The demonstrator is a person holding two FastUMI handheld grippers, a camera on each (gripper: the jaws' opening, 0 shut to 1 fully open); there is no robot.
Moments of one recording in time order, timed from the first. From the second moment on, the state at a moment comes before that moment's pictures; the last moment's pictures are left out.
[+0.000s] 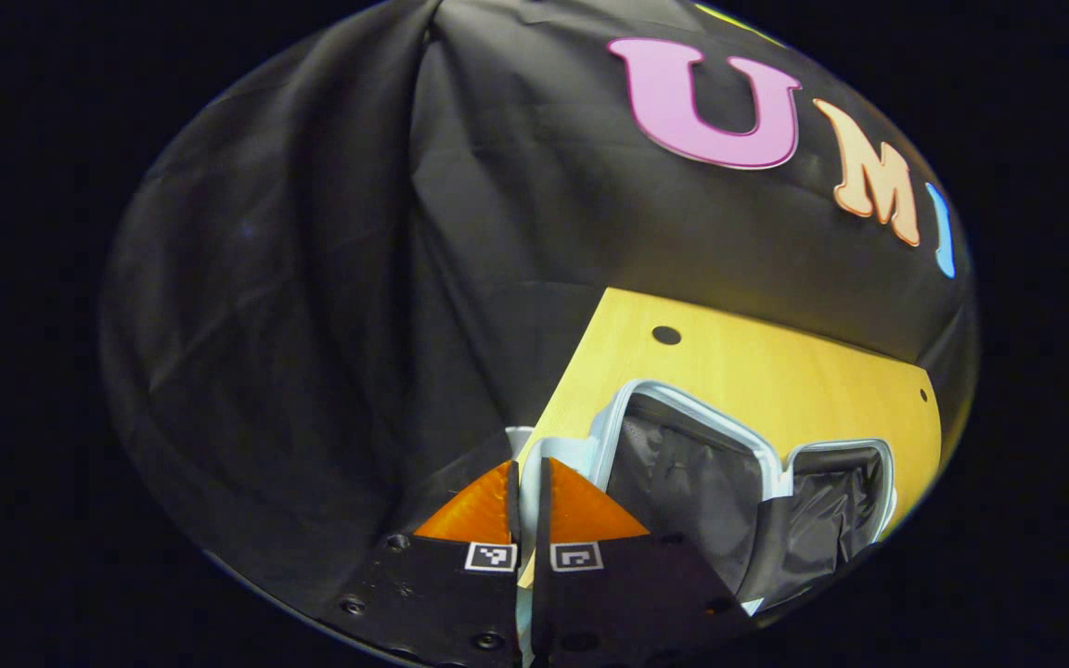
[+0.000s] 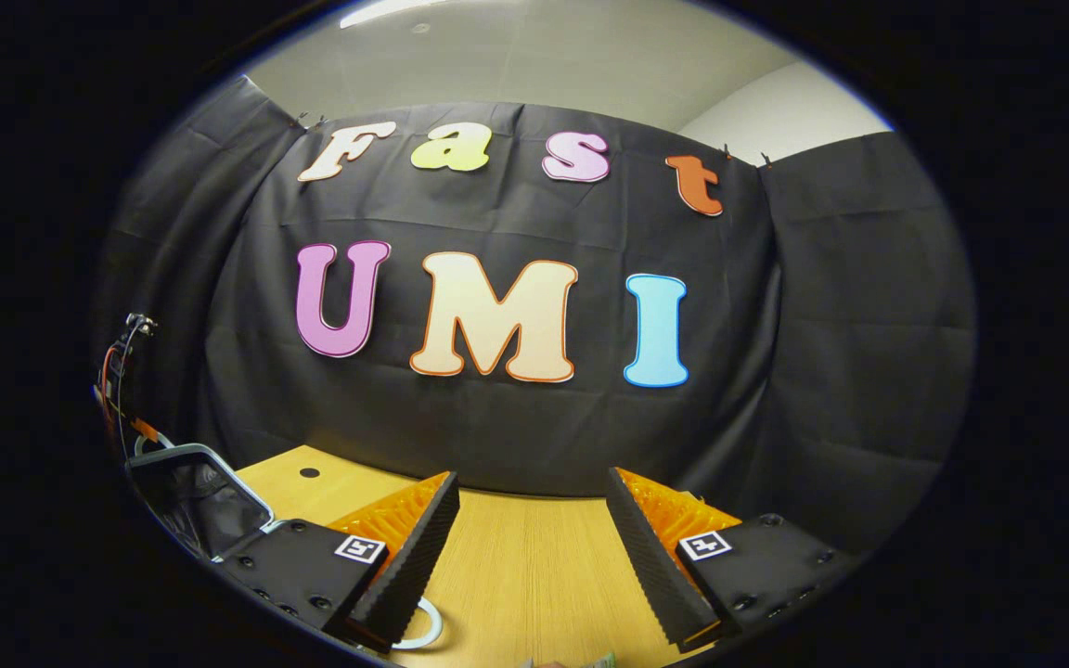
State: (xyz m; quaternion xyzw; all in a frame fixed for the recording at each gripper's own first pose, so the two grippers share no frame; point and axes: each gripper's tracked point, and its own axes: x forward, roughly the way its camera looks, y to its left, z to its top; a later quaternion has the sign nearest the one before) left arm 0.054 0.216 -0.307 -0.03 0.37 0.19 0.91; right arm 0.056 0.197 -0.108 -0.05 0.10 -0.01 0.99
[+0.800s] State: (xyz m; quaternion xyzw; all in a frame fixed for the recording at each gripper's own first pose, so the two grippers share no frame) left arm 0.079 0.146 -0.185 0.02 0.16 0.23 0.96; right arm 0.077 0.159 -0.079 -0.01 0.07 0.00 1.00
